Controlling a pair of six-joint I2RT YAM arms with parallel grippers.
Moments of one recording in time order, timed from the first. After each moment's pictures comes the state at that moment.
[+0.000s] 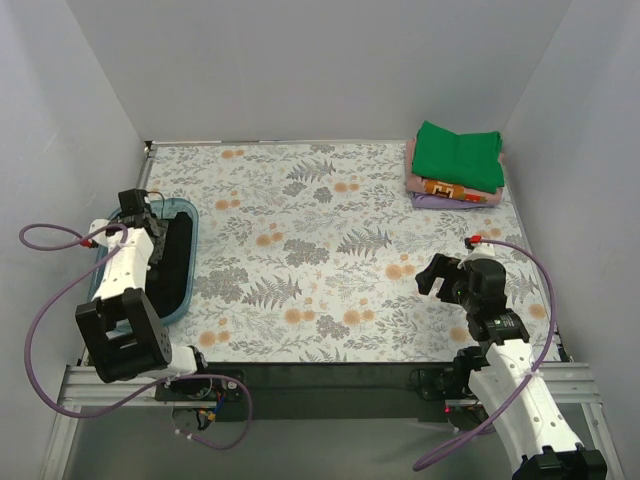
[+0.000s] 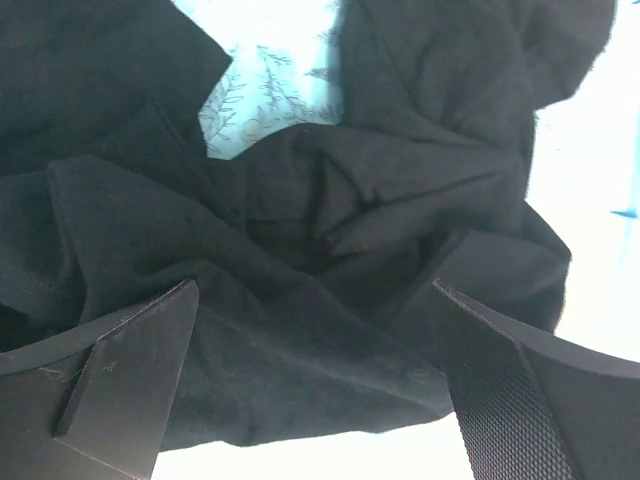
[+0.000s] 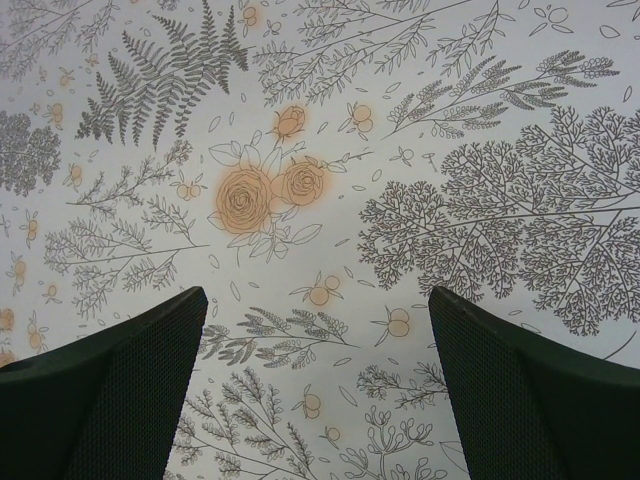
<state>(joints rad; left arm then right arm) 0.30 1.38 1.01 -0.71 -0.40 -1.13 0.13 0.54 0.31 -0.34 -0.12 0.37</state>
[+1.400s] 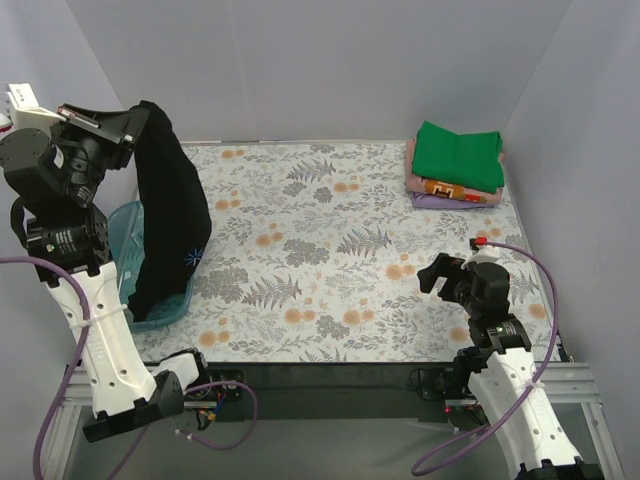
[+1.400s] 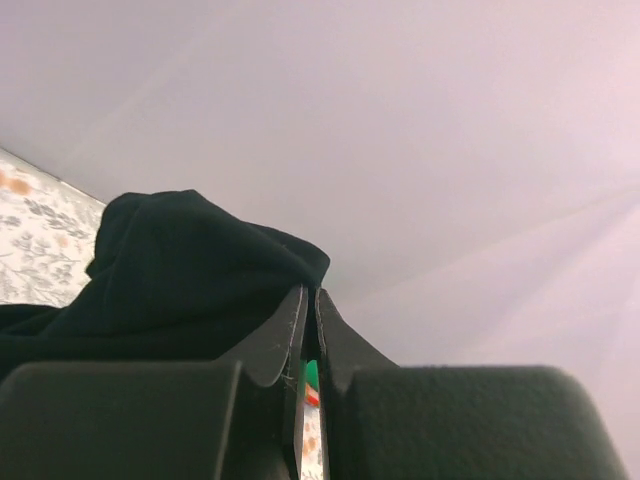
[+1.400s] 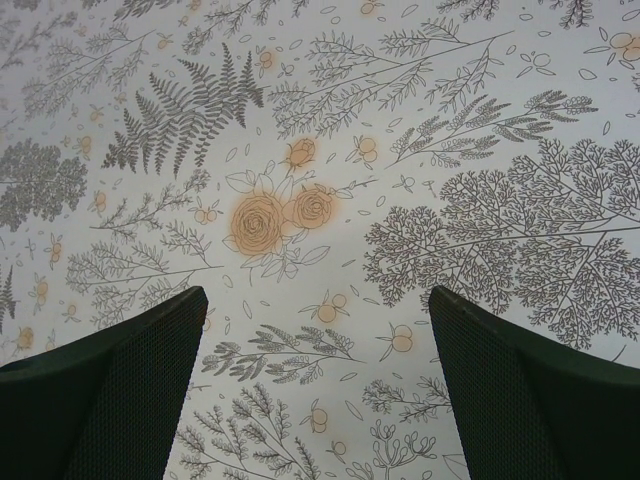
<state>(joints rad) 0.32 1.11 1.78 -0.59 0.41 -0.98 0.13 0.46 0.30 -0.32 -0.10 0.38</state>
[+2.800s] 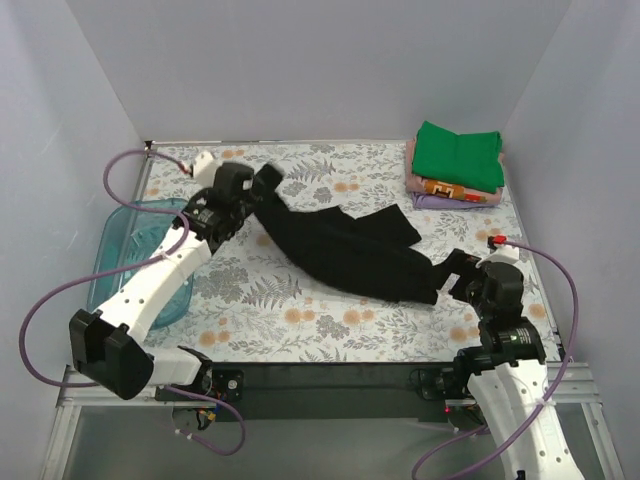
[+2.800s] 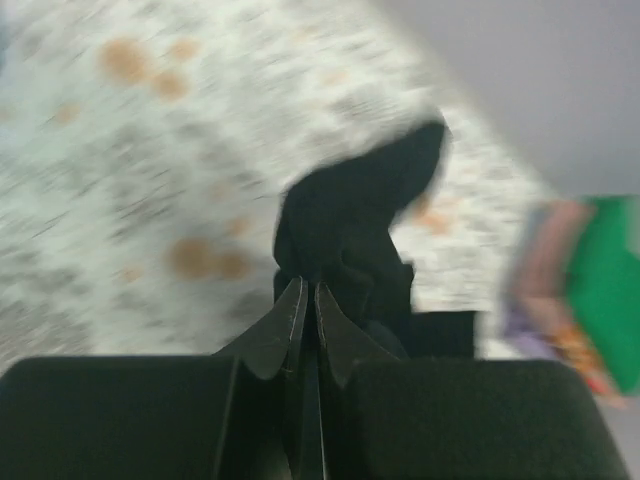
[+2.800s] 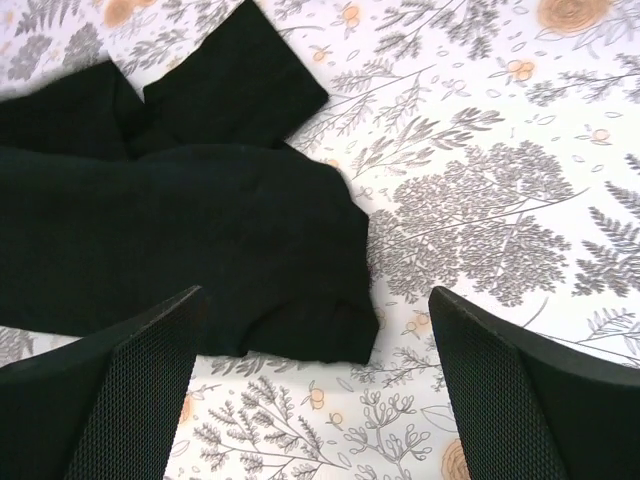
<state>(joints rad) -0.53 1.36 1.40 -0.55 -0.50 -0.93 0.13 0.36 0.44 -0.55 0.04 0.42</state>
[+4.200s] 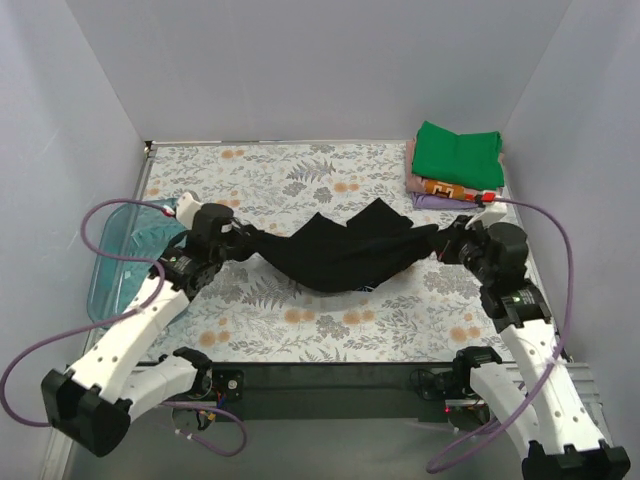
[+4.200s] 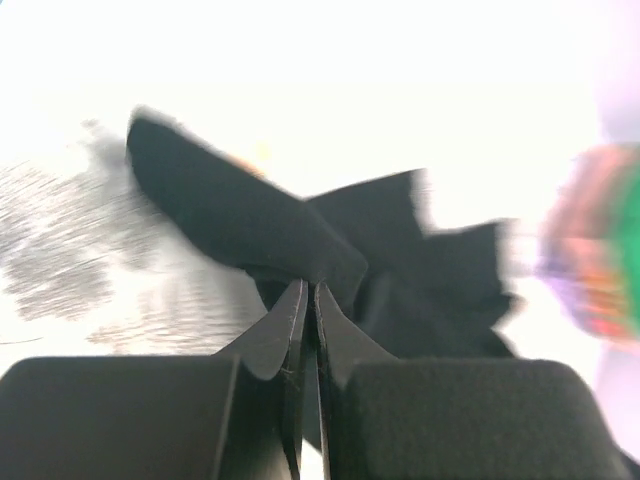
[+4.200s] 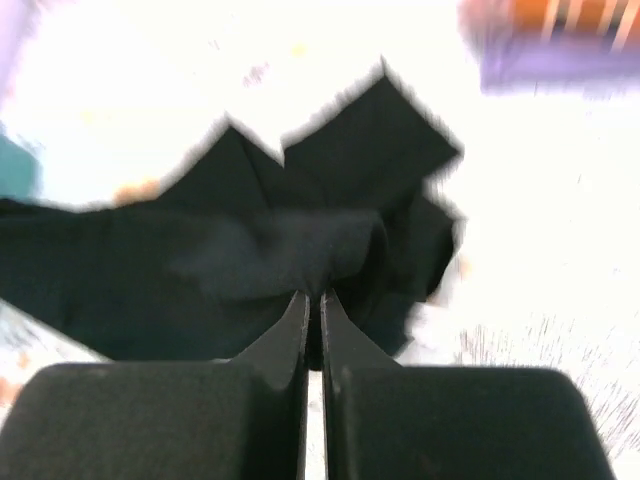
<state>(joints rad) -0.47 1.03 0.86 -0.56 -0.42 -1.09 0.18 0.69 0.63 -0.32 -0.20 0.37</state>
